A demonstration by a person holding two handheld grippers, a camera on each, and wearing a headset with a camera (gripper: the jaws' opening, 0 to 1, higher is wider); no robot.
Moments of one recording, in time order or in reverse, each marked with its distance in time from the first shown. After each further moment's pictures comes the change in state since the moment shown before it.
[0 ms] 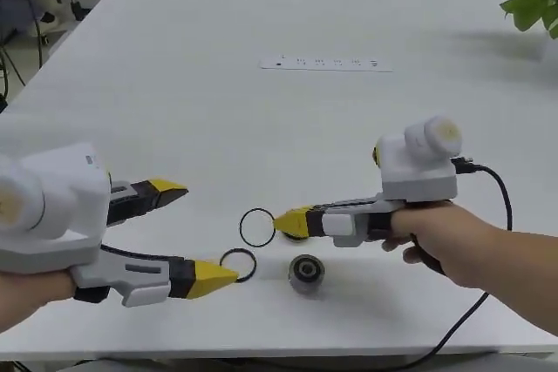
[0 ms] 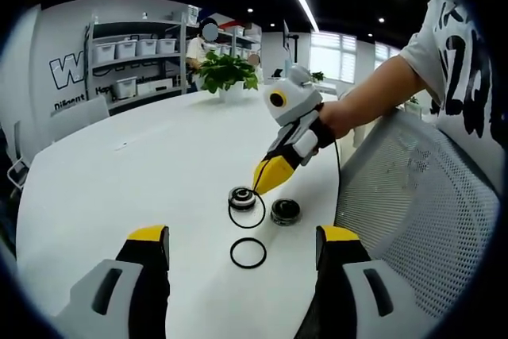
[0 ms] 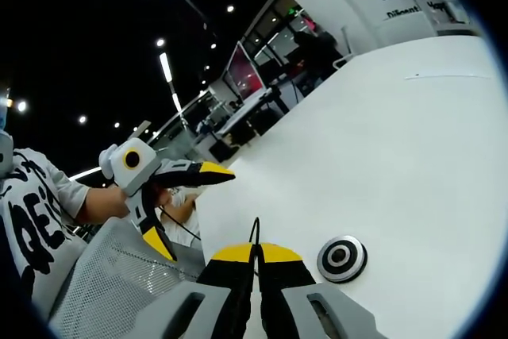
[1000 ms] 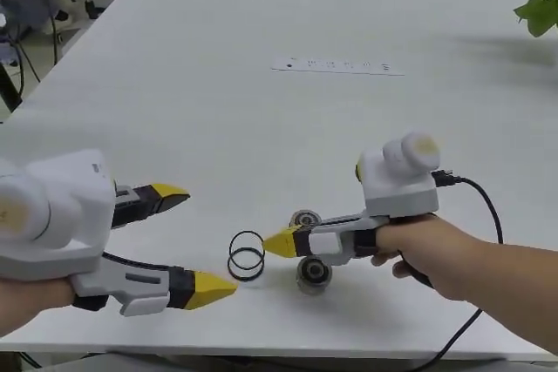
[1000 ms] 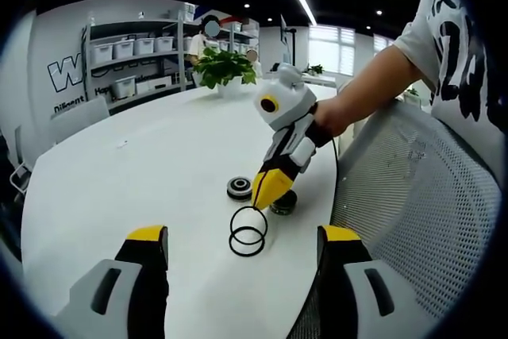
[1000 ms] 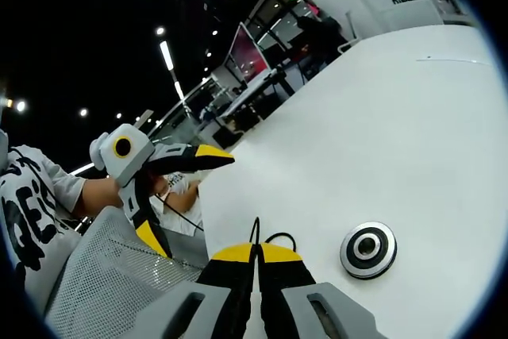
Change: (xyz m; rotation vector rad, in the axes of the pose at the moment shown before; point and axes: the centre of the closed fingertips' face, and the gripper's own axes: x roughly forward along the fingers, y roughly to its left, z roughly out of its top) left arm -0.008 -0.005 -0.009 0.033 0.029 0.008; right arm 0.022 0.007 -0.020 0.009 0.078 0.024
